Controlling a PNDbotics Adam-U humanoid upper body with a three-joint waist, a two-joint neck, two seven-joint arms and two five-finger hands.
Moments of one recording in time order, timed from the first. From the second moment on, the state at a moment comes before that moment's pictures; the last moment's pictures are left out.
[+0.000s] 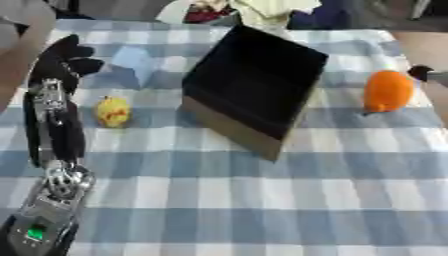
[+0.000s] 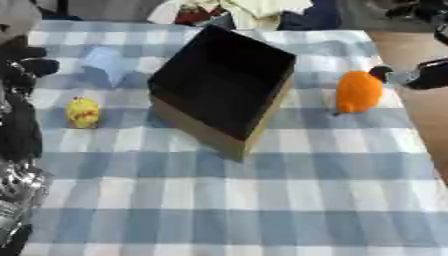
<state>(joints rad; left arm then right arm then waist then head) -0.15 0.35 -0.03 -1.98 -0.10 -0.23 0.54 -0.97 -0.43 -0.12 -1.09 1.15 -0.69 0.20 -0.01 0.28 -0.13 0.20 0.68</state>
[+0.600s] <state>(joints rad) -0.15 0.35 -0.03 -1.98 -0.10 -0.23 0.53 -0.99 -0.43 -0.10 -1.06 1.22 -0.74 0.26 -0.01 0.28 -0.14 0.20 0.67</state>
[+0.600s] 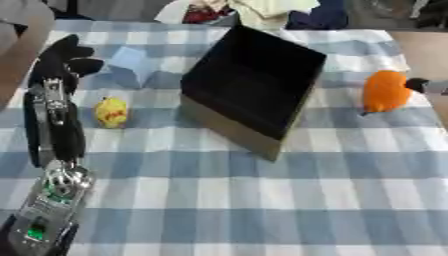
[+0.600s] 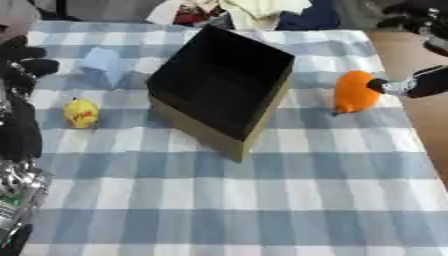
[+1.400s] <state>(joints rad) -0.15 0.35 -0.03 -1.98 -0.10 -0.23 0.52 -1.02 -0.43 -0.06 -1.00 1.45 -0.75 0.17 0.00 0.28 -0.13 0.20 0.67</state>
